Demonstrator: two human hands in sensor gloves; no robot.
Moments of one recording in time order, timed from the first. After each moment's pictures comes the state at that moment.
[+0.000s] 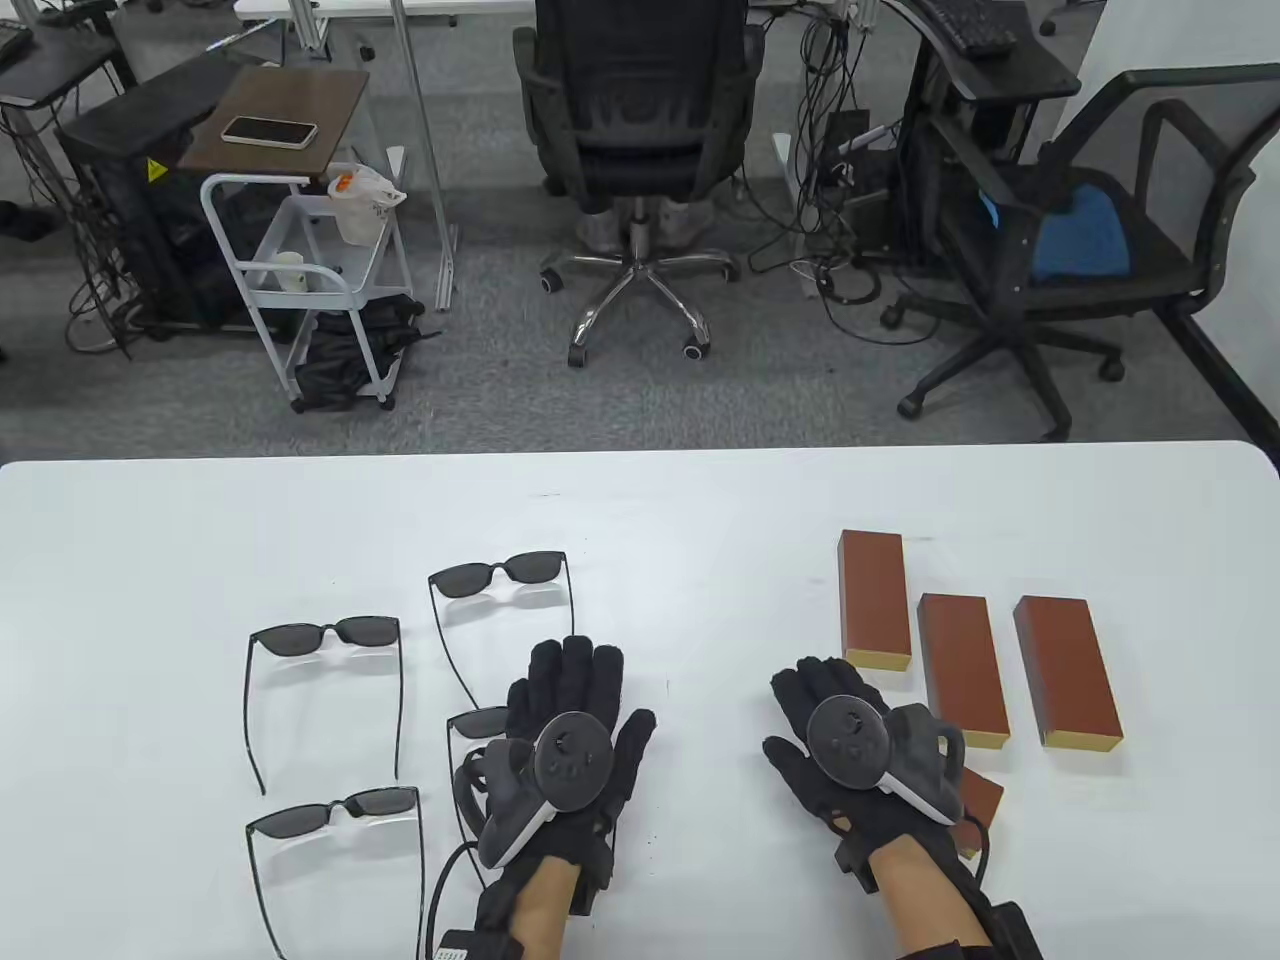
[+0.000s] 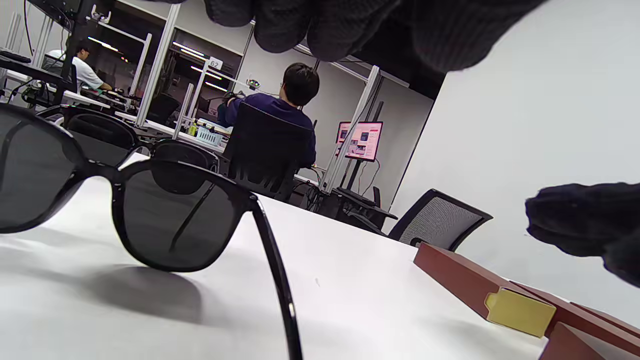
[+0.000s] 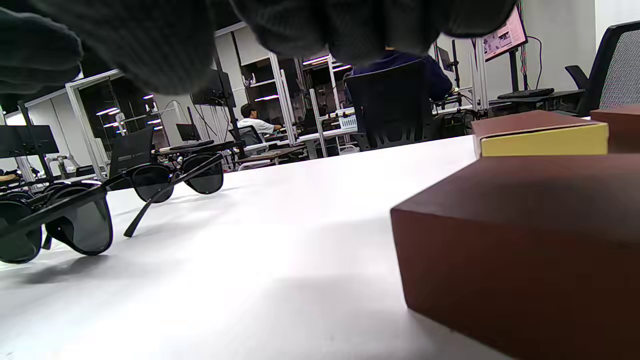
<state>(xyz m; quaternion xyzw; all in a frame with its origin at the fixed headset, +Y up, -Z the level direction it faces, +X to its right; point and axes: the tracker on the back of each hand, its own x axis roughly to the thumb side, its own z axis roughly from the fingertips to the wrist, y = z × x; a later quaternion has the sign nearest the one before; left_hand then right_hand) -0.109 -0.699 -0.291 0.06 -0.05 0.18 0.98 0.164 -0.713 -0.313 0.11 -0.04 0.99 0.13</state>
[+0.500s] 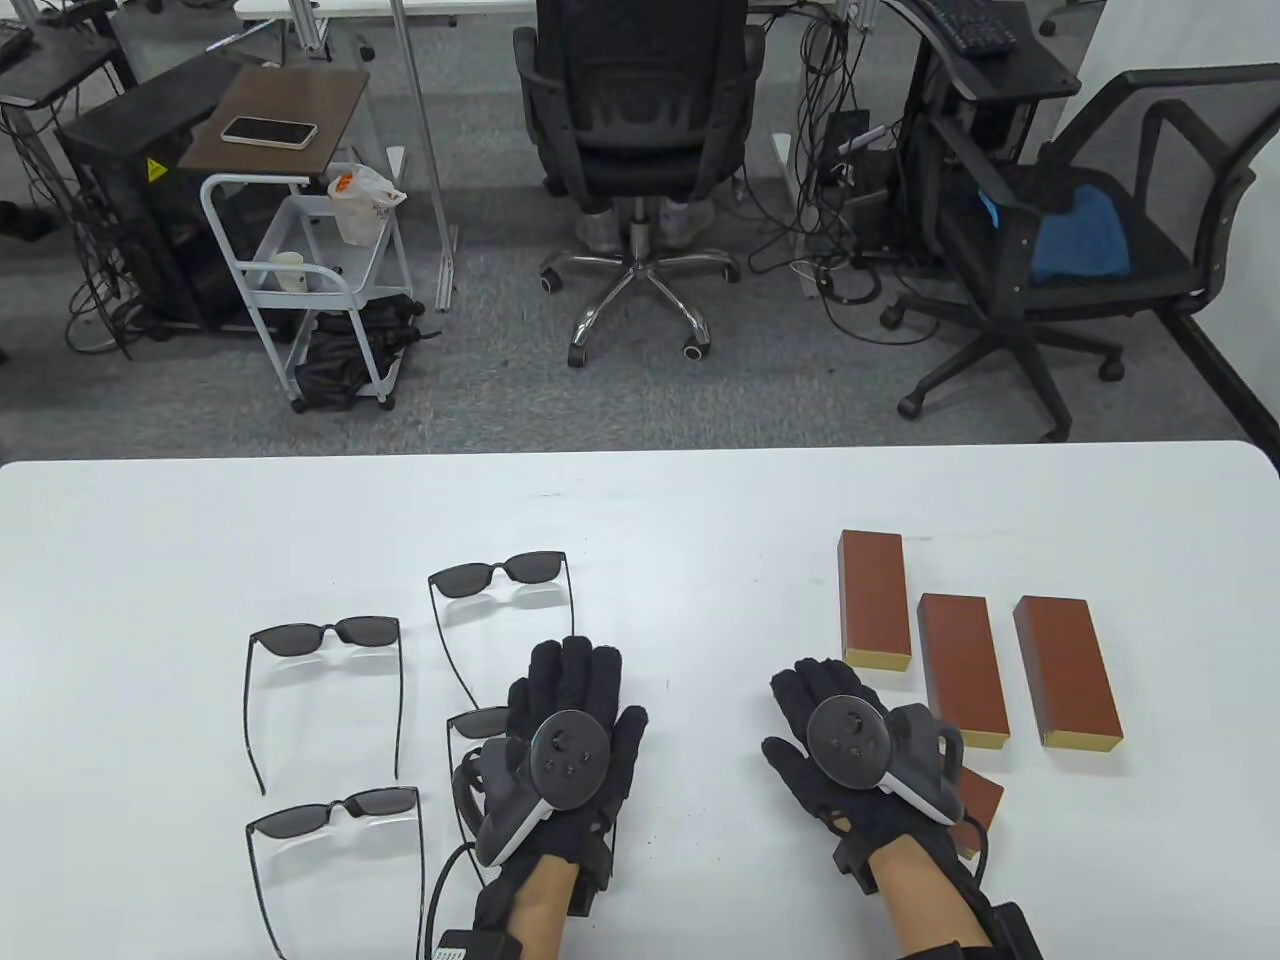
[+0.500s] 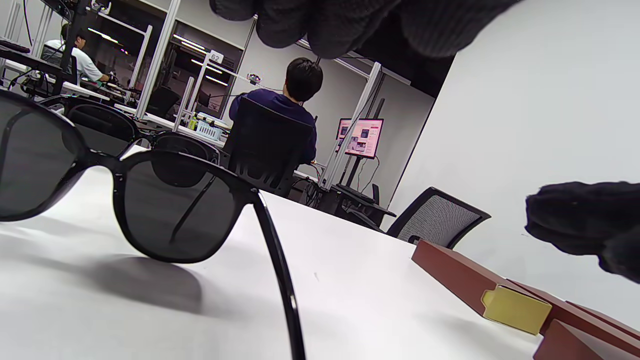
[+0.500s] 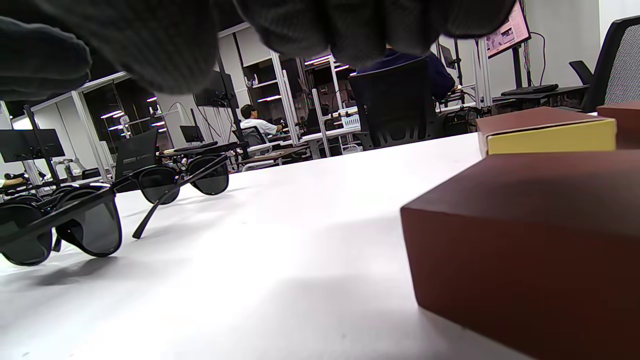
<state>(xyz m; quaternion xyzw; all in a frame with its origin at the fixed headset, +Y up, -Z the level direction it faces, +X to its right) -0.110 -0.702 -0.293 0.06 -0.05 0.19 0.98 0.164 -0.715 -0.313 0.11 -0.04 0.98 0.13</state>
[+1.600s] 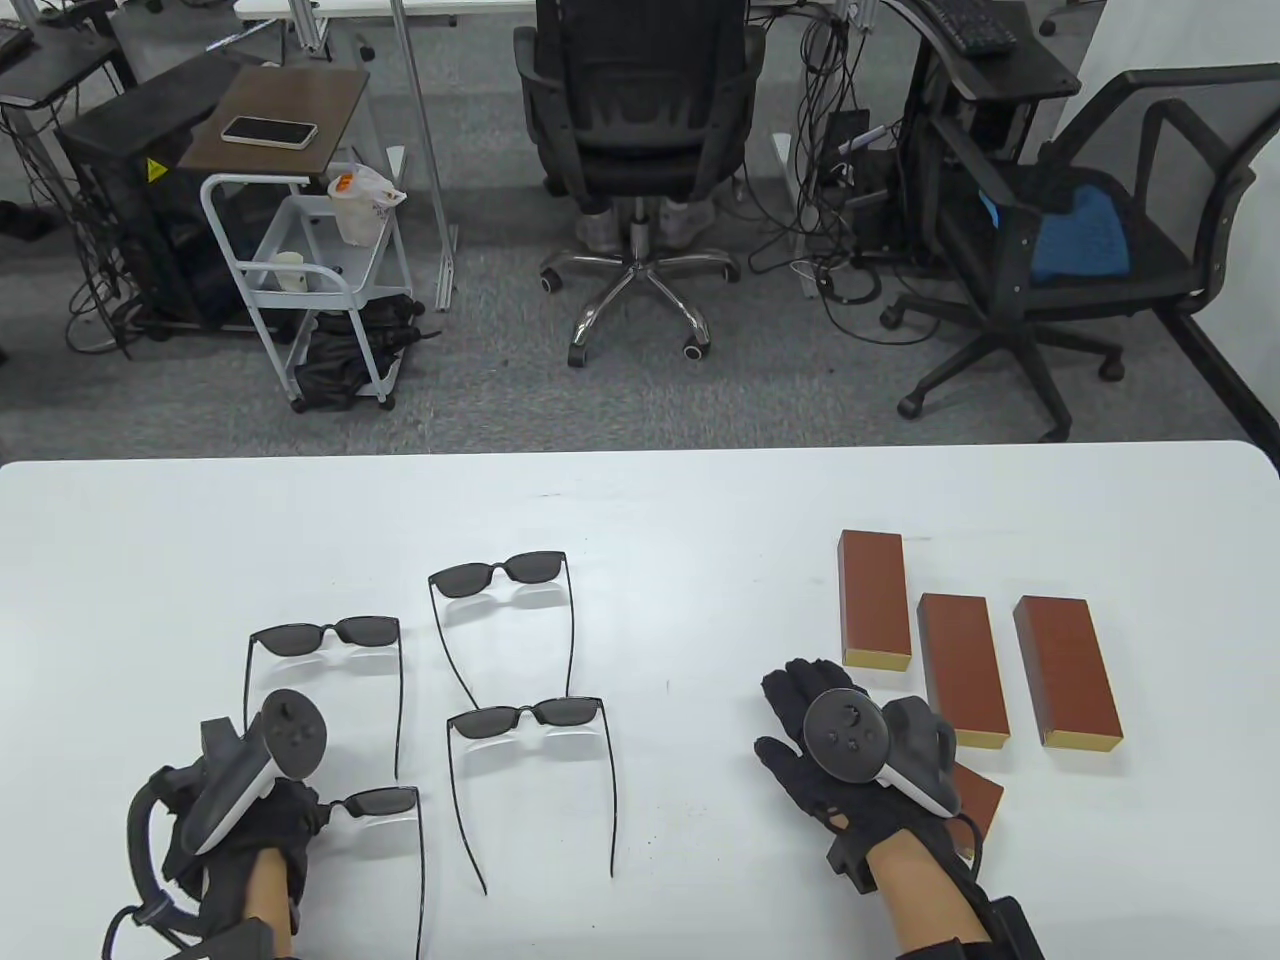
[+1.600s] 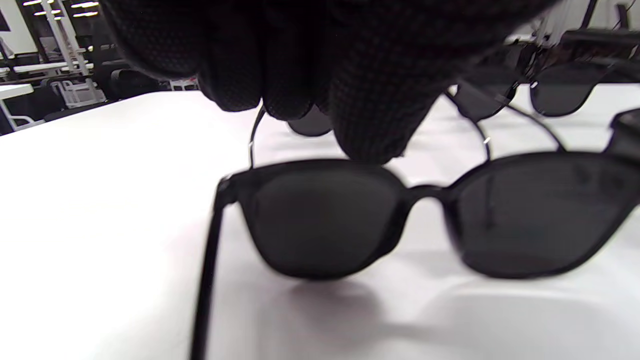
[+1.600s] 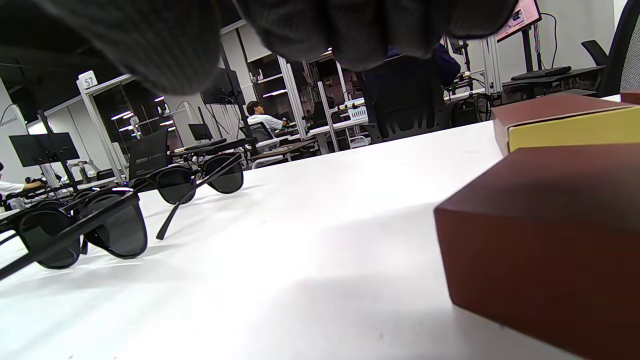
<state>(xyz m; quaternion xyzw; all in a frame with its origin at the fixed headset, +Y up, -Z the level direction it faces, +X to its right) -0.333 -0.696 -0.283 -0.14 0.17 -0.03 0.98 0.160 -0.712 -0.316 0.12 -0.02 0.98 0.15</state>
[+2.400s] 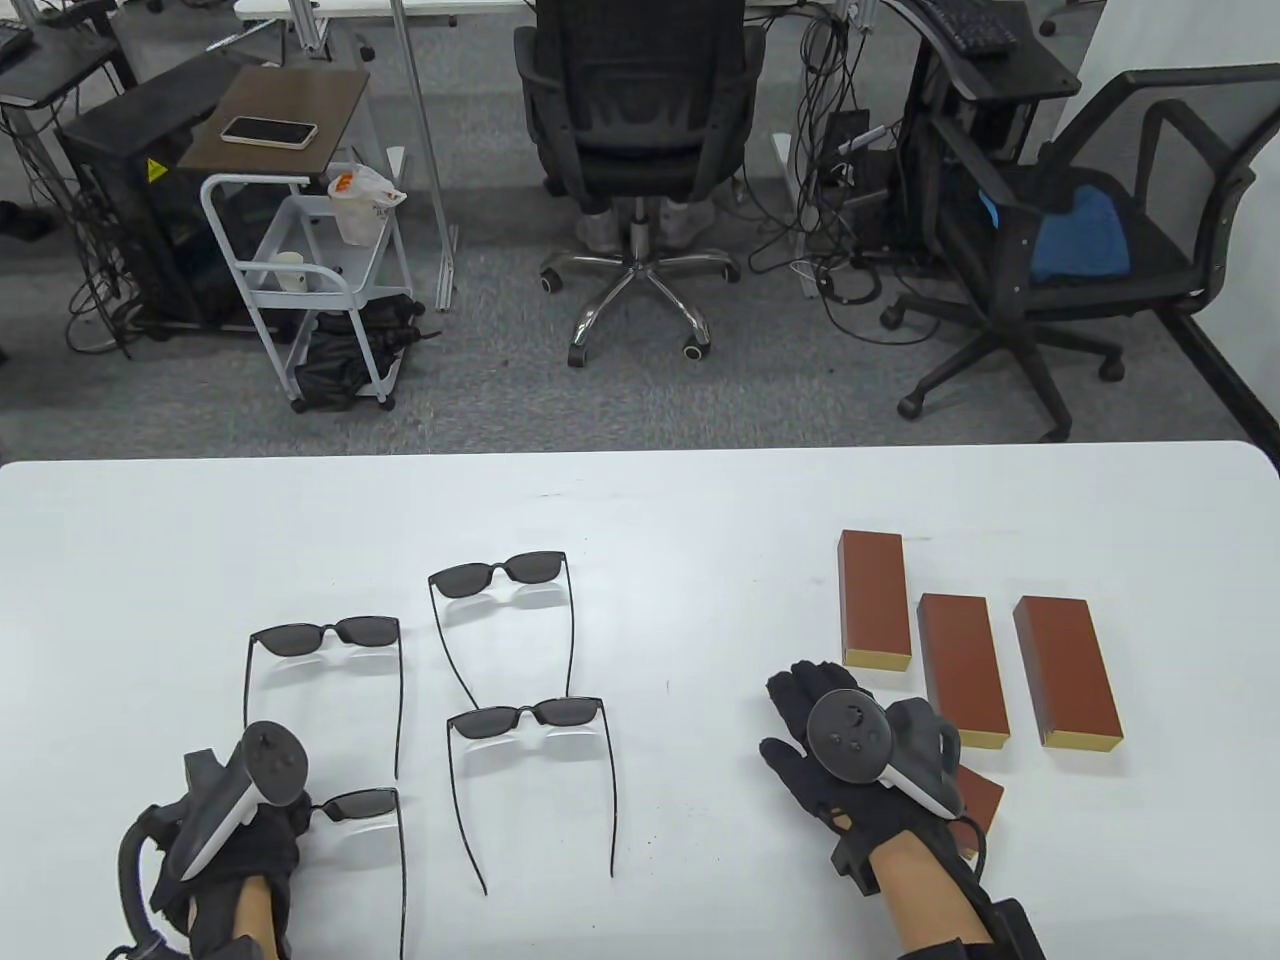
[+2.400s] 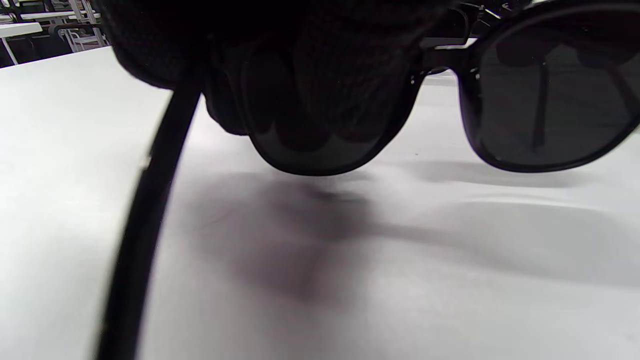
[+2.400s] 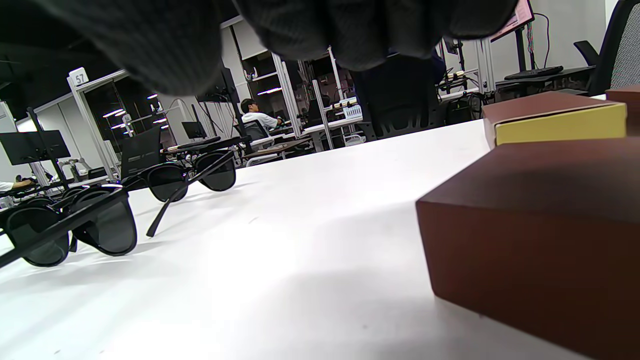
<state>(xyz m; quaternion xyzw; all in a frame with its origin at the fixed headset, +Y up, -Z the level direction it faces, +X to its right) -0.352 -0.724 -0.273 -0.18 0.18 0.01 0.97 0.162 -0.712 -0.315 0.12 -0.02 0.98 0.15</state>
